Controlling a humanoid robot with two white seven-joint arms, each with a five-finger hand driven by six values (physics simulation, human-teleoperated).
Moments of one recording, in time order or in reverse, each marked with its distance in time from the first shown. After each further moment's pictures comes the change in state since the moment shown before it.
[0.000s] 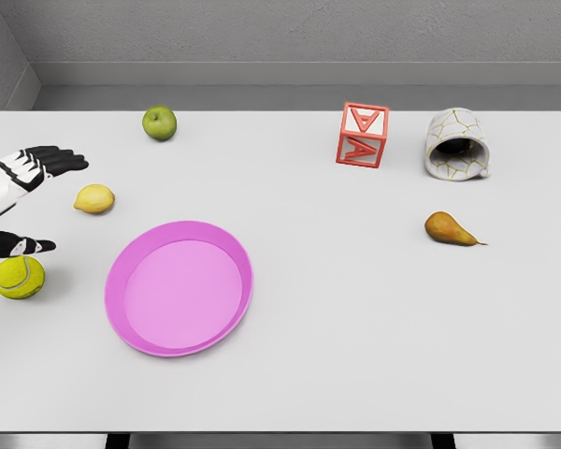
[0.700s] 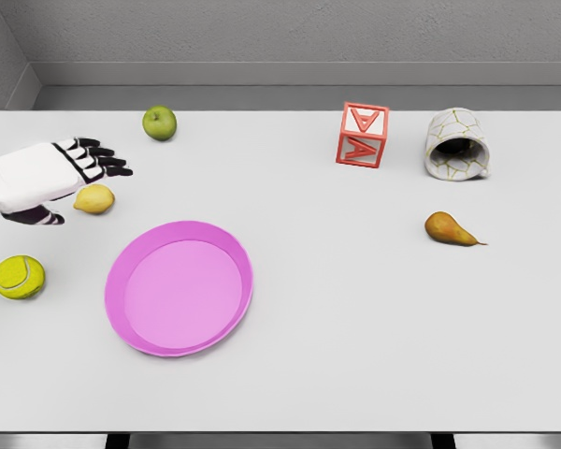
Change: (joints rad) left arm -0.429 -0.054 -0.311 0.124 -0.400 0.000 -0.218; right arm 0.000 0.000 0.003 0.000 0.000 0.001 0.002
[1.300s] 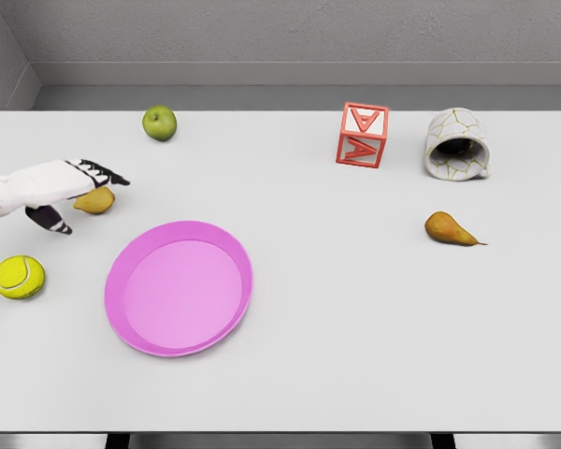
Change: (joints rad) left arm -0.245 -0.151 -0.218 0.473 -0.044 -0.002 -0.039; right arm 0.000 0.000 0.000 0.000 0.000 0.000 0.000
